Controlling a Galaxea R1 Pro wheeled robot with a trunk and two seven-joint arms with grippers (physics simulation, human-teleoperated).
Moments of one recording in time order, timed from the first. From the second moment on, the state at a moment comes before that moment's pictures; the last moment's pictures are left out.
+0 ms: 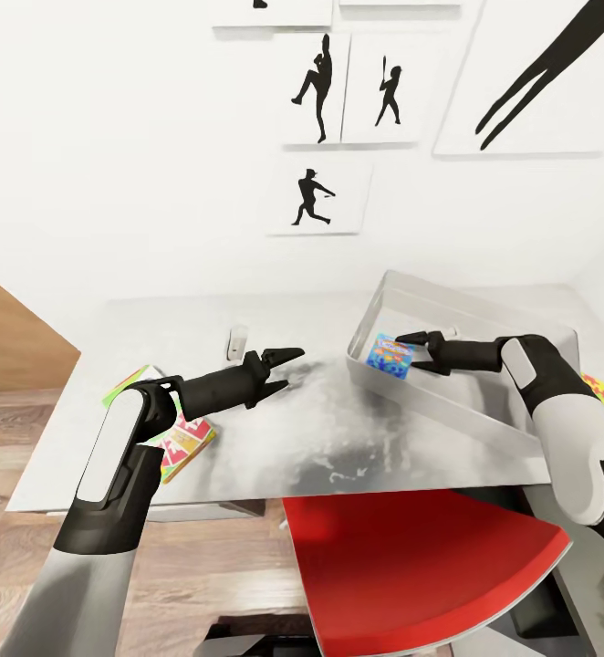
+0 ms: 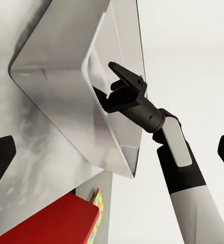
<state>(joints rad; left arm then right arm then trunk) -0.70 -0.05 -0.10 -1.60 1.63 0.99 0.47 -1.26 -0.25 -0.21 -0.47 -0.26 1.04 0.76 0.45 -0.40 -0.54</state>
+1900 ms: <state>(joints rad) -0.70 -0.05 -0.10 -1.60 1.64 0.99 0.46 -0.67 -0.36 -0.30 -1.52 -0.47 1.04 0.73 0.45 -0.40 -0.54</state>
